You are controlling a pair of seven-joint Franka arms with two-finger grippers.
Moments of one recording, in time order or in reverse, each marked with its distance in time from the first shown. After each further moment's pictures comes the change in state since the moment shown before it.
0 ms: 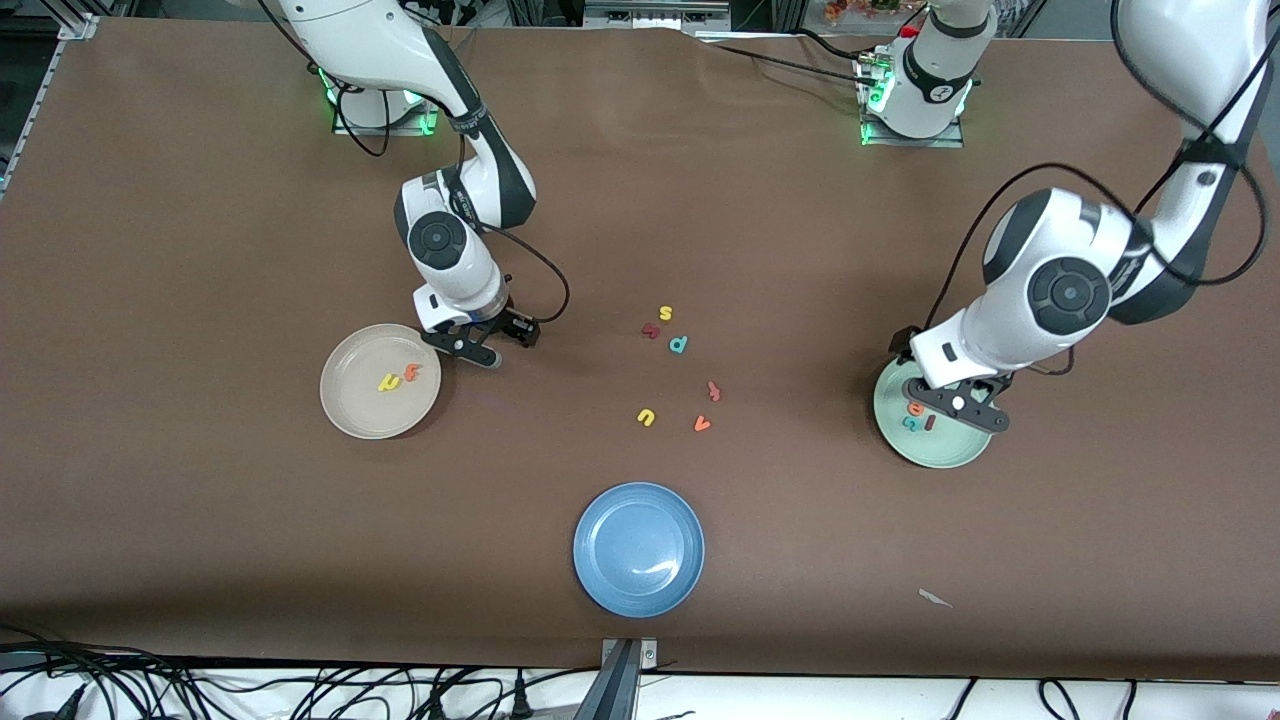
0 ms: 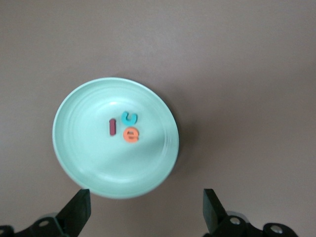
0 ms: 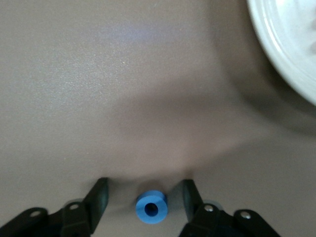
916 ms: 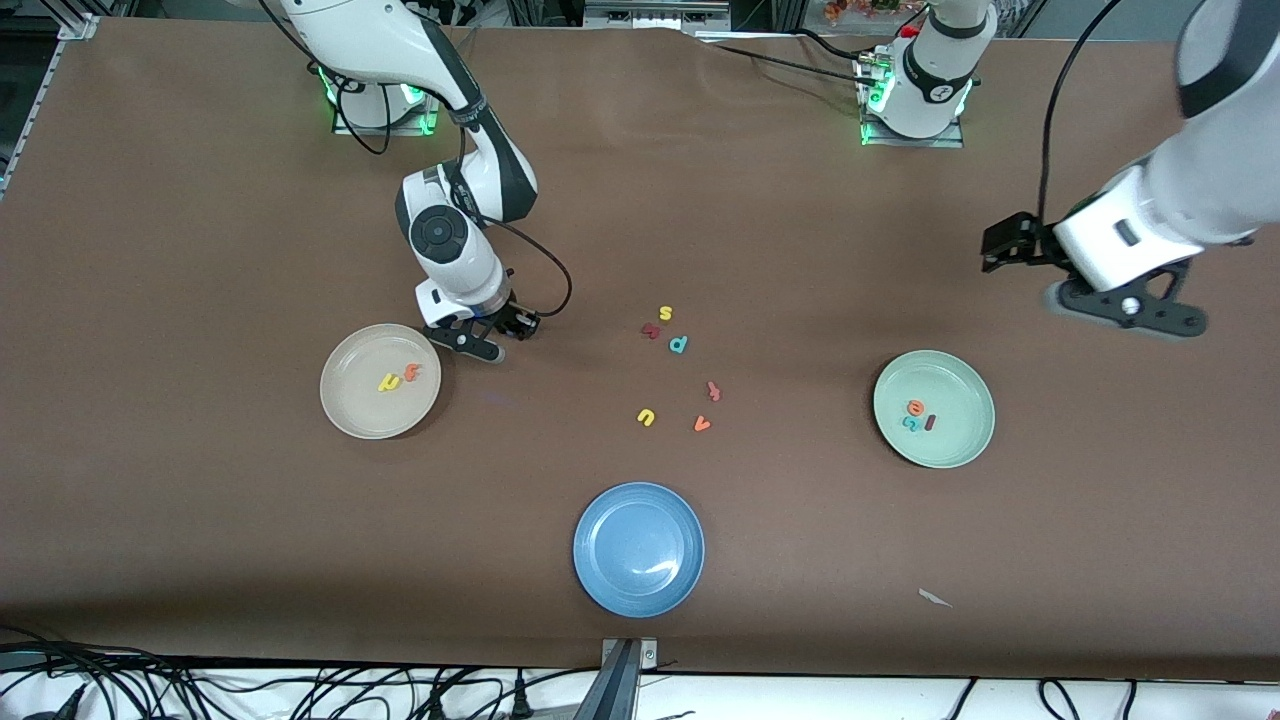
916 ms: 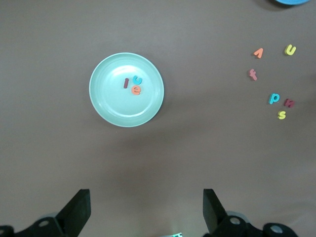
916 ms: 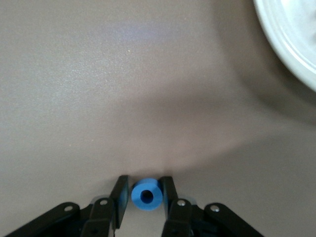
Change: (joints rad) left arm -0.117 -0.218 0.218 0.365 -0.306 -0.503 -0.012; right arm 0.001 -0.019 0.011 -0.017 0.000 0.000 0.000
